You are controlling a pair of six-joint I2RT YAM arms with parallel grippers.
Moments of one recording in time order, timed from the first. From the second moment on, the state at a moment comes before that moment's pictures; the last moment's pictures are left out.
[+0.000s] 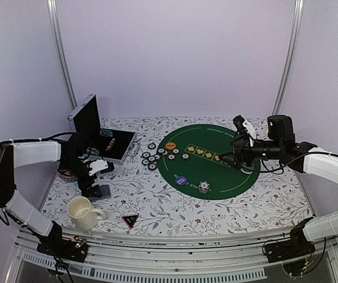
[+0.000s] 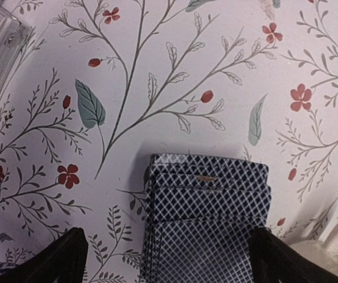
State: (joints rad) left arm -0.21 1.49 0.84 -0.69 0.20 0.87; right arm 0.45 1.20 0.80 -0.08 -0.54 -0.12
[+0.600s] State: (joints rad) left arm -0.23 1.38 0.83 -0.68 0.21 0.89; right arm 0.45 1.19 0.79 -0.07 -0.54 -0.12
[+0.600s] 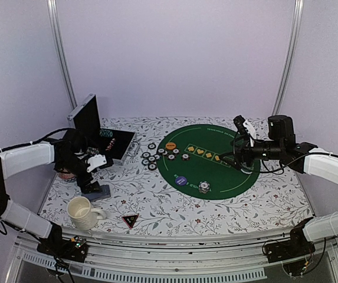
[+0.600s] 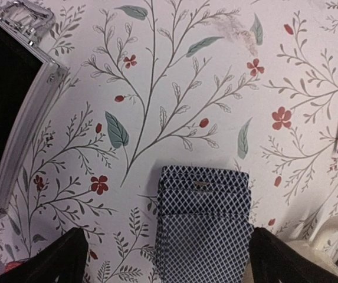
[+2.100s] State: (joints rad) left arm -0.29 1.52 0.77 -0.63 0.10 0.92; right arm 0.45 1.18 0.79 -0.07 -0.54 -0.13
